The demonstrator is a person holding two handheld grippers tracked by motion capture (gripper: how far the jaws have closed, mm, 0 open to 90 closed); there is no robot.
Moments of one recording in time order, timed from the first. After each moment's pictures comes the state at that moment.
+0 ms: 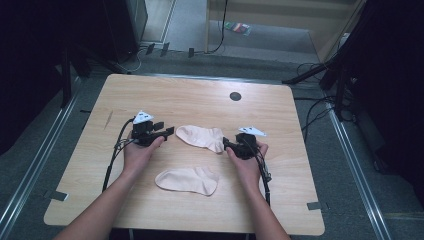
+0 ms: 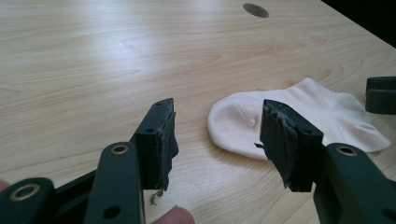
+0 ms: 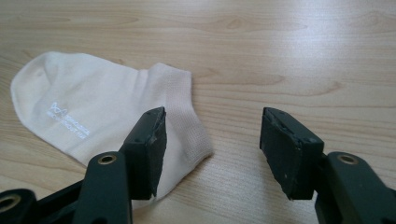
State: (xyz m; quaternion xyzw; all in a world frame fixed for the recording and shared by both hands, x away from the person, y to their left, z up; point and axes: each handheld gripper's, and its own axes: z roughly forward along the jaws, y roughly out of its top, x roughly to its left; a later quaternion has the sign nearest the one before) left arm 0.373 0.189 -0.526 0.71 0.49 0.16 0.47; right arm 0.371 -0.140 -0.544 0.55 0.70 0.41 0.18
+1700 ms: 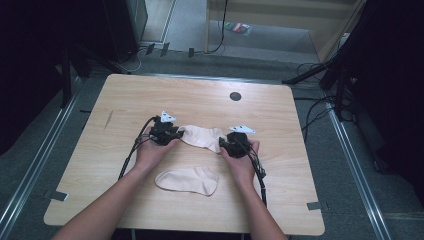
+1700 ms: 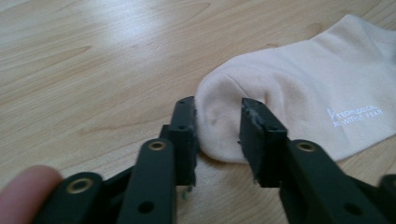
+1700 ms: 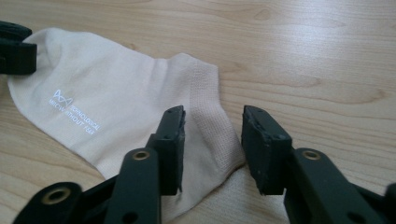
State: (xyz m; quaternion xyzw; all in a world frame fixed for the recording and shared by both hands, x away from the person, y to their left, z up) left arm 0.398 0.147 -0.545 0.78 0.47 0.17 0.37; right arm 0.376 -0.117 -0.546 0.53 0.73 0.38 0.19
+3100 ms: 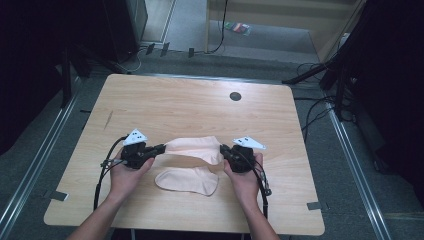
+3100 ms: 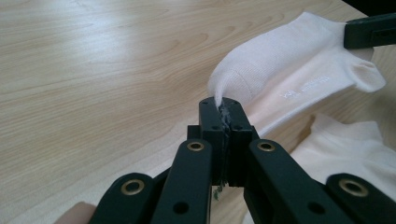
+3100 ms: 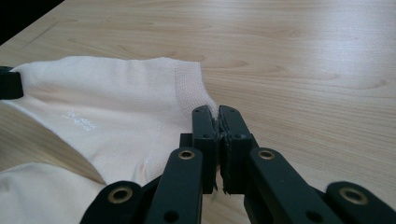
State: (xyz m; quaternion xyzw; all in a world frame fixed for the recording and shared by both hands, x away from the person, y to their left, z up) left arm 0.296 0.203 -0.514 0.76 0.45 0.13 0.46; right arm 0.309 -0.125 -0.509 0.50 0.72 0.45 0.16
